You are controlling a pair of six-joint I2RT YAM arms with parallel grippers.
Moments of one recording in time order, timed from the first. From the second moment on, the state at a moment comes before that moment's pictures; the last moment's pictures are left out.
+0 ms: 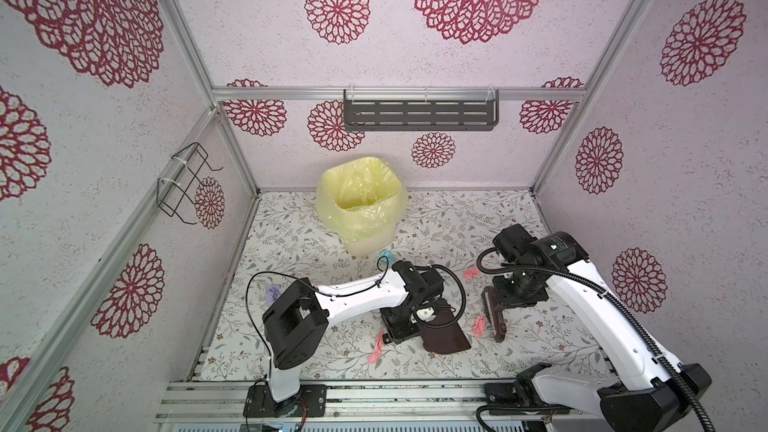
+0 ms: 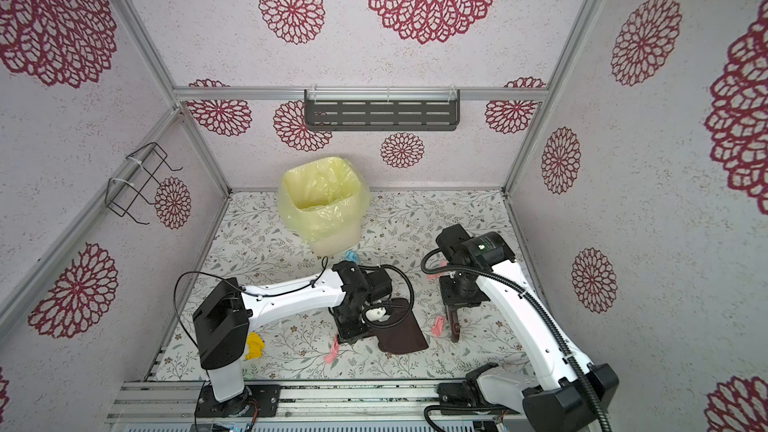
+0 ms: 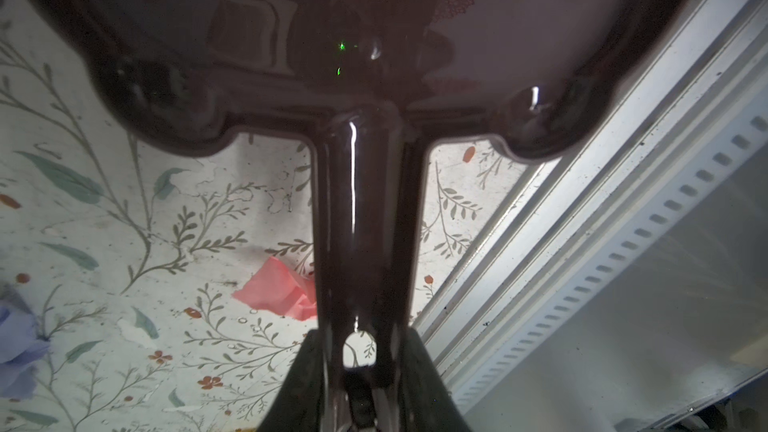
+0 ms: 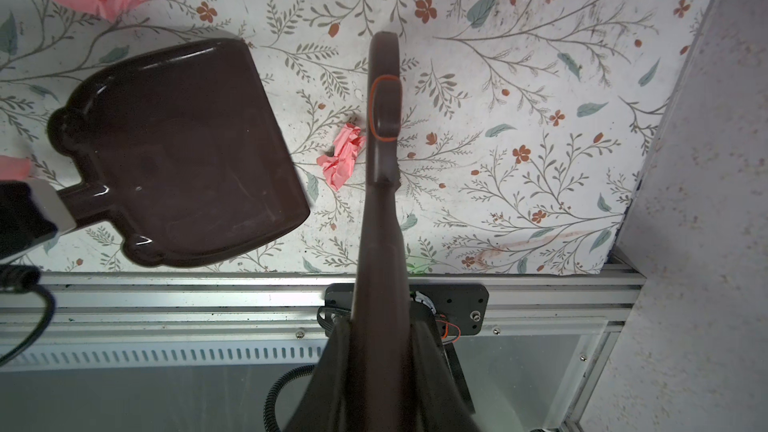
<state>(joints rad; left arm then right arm) -1.06 1.88 1.45 -1.25 0.11 0.13 0.45 1.21 1.32 -1.60 0.10 0.33</state>
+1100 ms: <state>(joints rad) -1.07 1.90 1.44 -1.24 0.07 0.19 0.57 1.19 1.29 -1.42 -0.11 0.43</state>
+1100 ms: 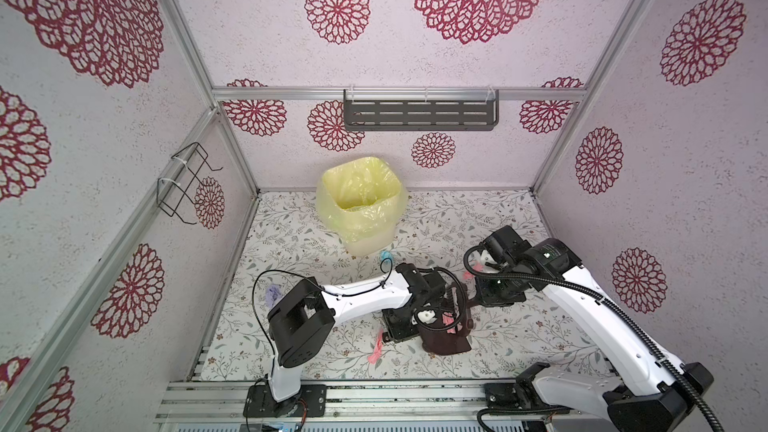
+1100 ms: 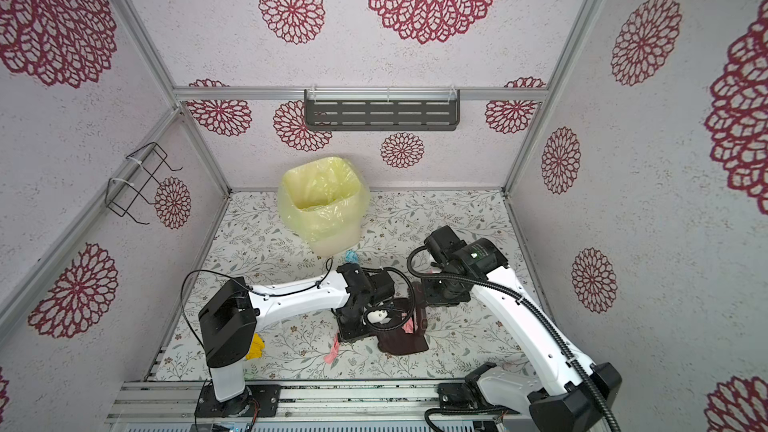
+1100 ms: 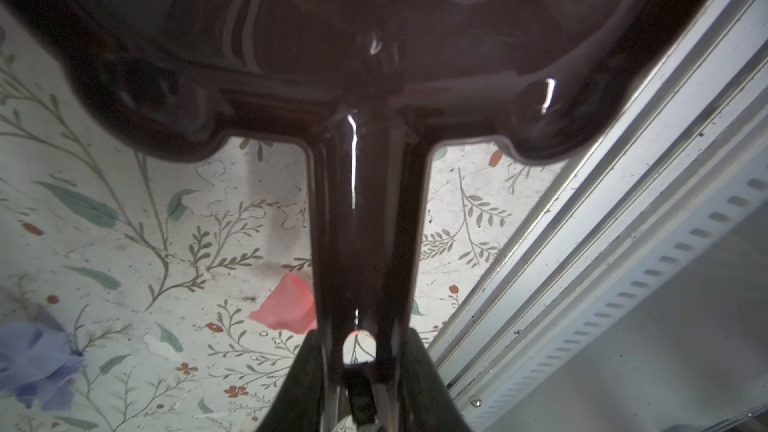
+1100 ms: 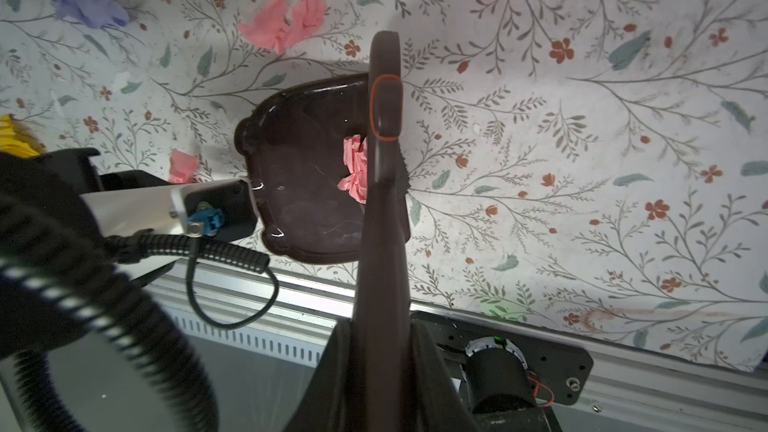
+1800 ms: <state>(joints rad) -1.07 1.77 1.30 -1.12 0.07 0.13 0.57 1.18 1.45 -1.55 -0.06 0.46</state>
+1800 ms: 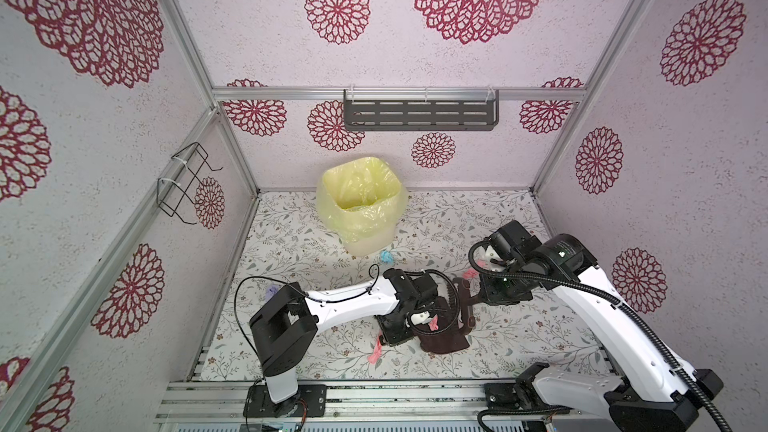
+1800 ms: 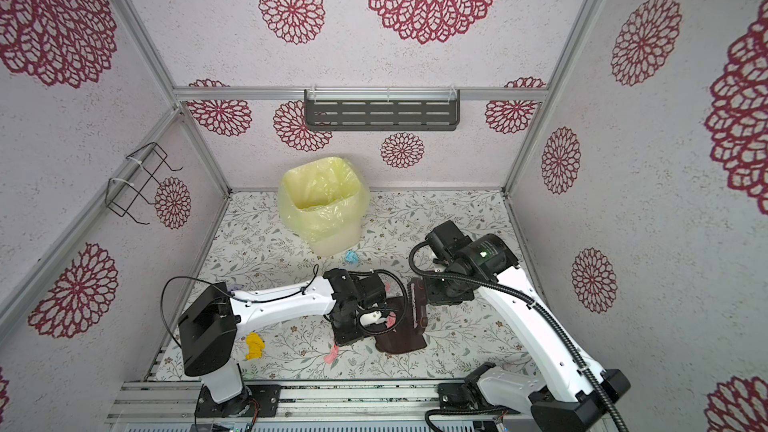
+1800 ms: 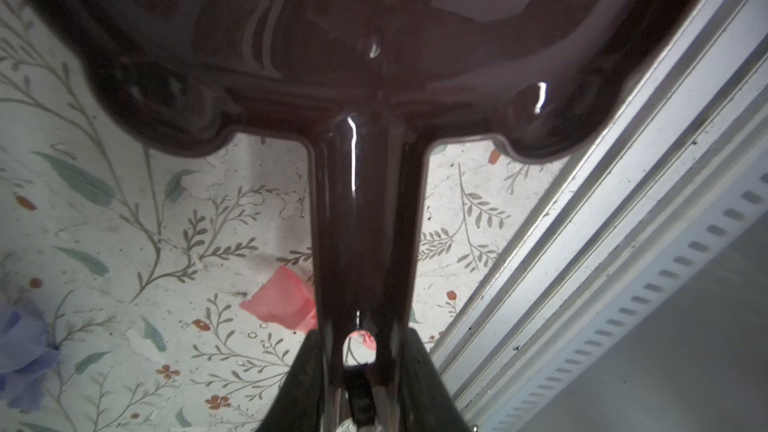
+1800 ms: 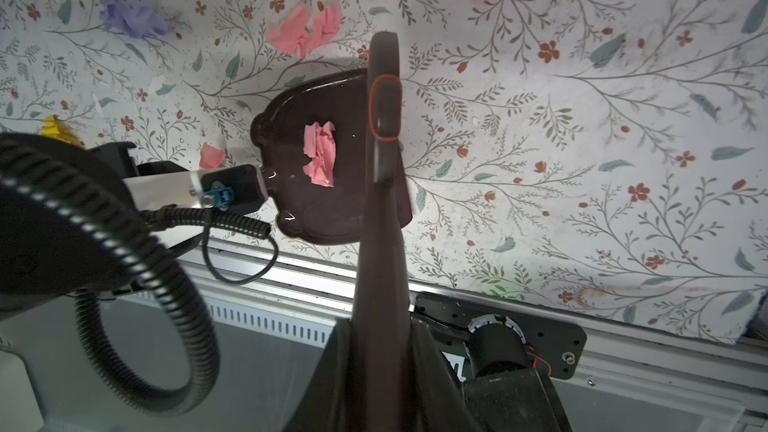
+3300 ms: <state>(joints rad) -0.75 1.41 1.74 -1.57 -0.23 -0.13 0.14 1.04 1.36 -1.46 -0.15 0.24</state>
